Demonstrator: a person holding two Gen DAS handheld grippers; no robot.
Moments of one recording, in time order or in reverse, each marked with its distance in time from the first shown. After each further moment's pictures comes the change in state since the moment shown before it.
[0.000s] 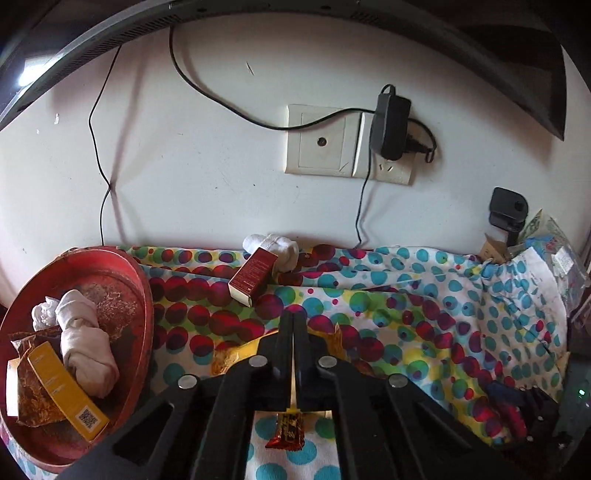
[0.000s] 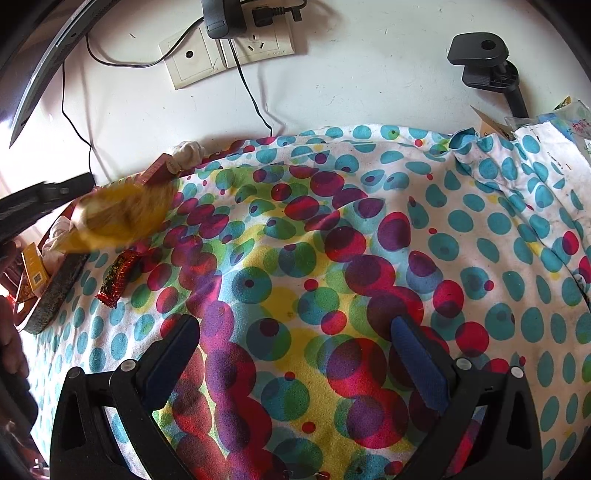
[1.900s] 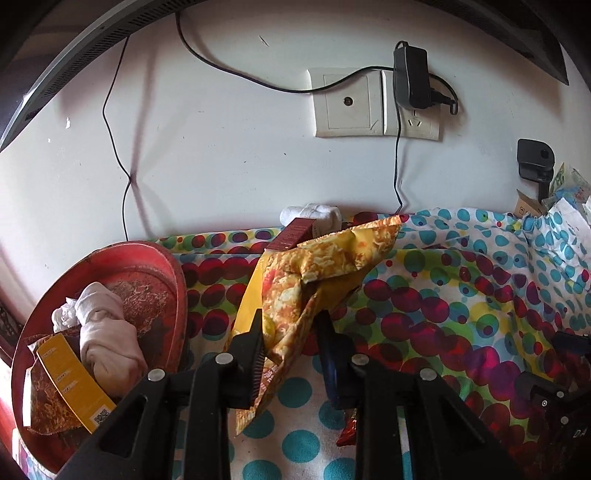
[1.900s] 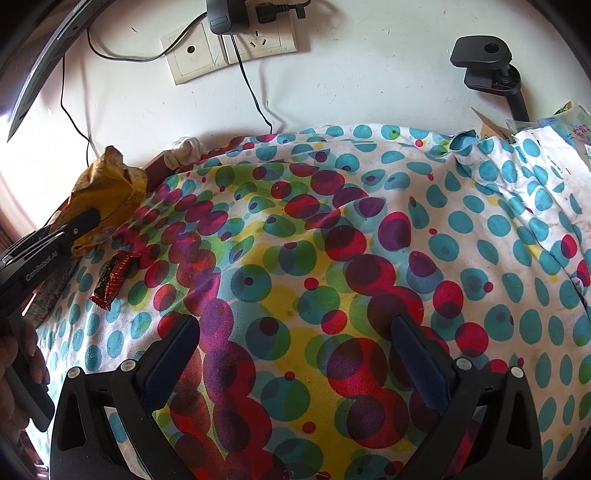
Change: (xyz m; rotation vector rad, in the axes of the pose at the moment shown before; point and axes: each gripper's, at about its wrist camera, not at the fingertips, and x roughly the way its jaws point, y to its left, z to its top) left arm 0.030 0.018 -0.035 0.105 -0.006 0.143; right arm 0.003 0.004 -0.001 -0.020 0.009 -0.026
